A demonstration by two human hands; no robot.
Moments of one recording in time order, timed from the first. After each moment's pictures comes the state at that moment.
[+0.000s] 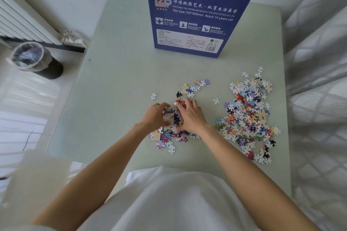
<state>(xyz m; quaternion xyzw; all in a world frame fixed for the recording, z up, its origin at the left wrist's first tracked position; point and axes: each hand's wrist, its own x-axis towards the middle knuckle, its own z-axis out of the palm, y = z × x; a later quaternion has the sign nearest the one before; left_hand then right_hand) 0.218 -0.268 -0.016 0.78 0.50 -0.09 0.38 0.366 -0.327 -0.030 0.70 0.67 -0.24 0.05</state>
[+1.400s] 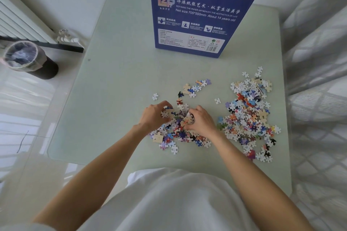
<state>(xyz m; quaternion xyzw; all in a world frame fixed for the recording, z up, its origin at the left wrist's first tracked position) 0.203 -0.263 -0.020 0.78 0.48 -0.03 0.40 0.376 -0.349 -0.027 0.76 0.57 -0.32 -0.03</state>
